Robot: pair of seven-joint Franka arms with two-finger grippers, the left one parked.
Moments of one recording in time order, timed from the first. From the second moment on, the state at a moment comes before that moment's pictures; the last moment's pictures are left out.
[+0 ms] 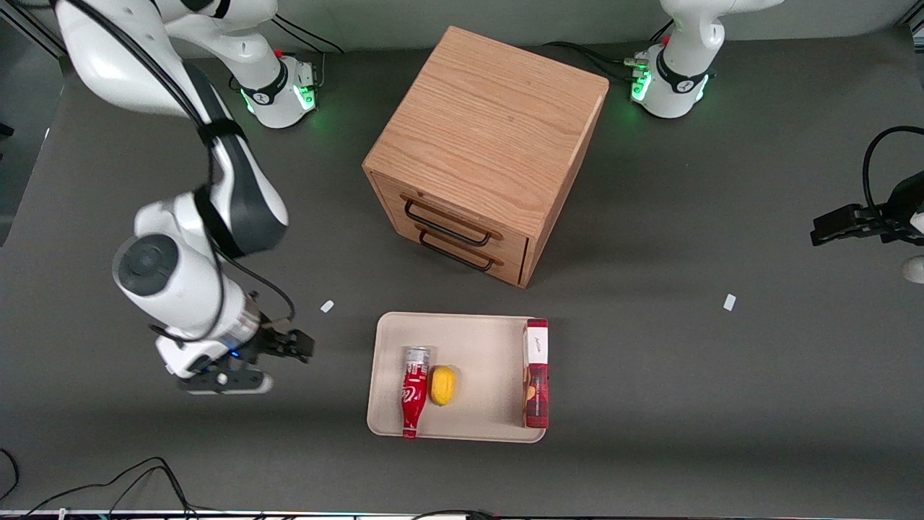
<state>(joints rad) 0.19 0.46 0.06 -1.47 -0.10 2.06 0.28</state>
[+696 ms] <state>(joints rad) 0.17 -0.07 -0.09 -1.84 -0.04 1.81 0.24</state>
